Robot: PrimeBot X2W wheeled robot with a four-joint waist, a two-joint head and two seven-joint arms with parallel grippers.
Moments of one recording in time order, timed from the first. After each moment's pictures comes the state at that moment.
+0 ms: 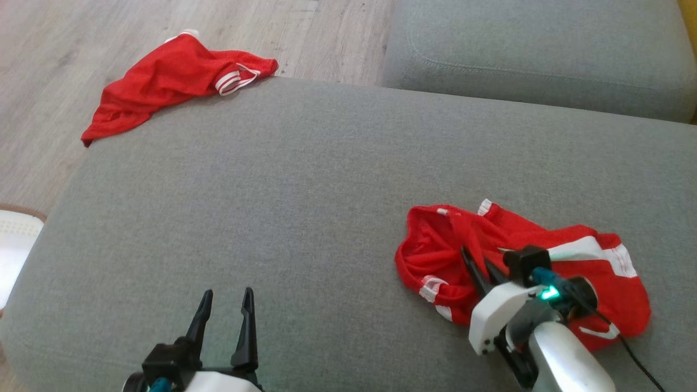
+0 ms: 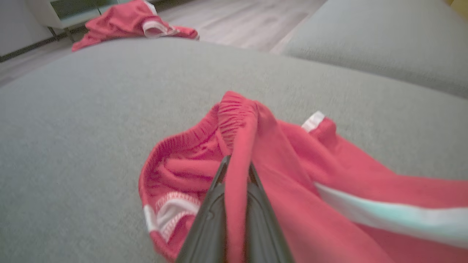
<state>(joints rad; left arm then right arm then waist) 0.02 0.20 -0.45 0.25 -0.51 0.13 -0.25 -0.24 -0.05 0.25 0.63 0.08 0.12 -0.02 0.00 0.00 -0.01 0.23</state>
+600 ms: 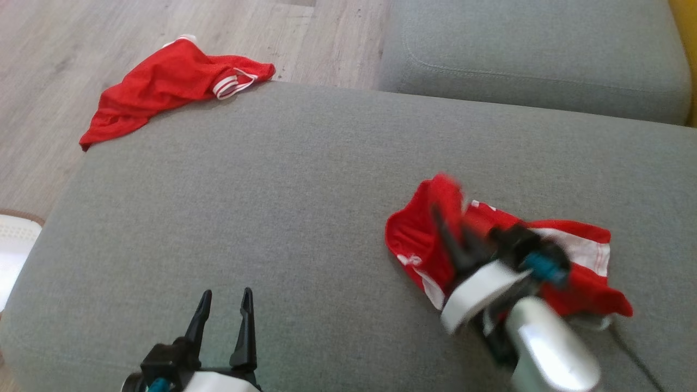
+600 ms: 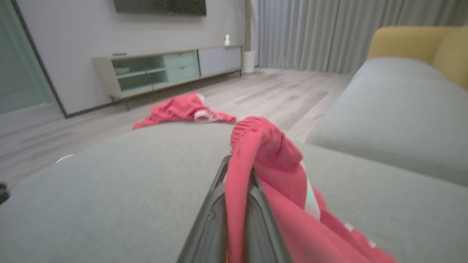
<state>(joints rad) 0.02 0.21 -0.45 0.25 -0.51 0.13 -0.25 -0.30 -0.05 0.37 0.49 0.17 0.12 -0.18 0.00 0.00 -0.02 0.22</state>
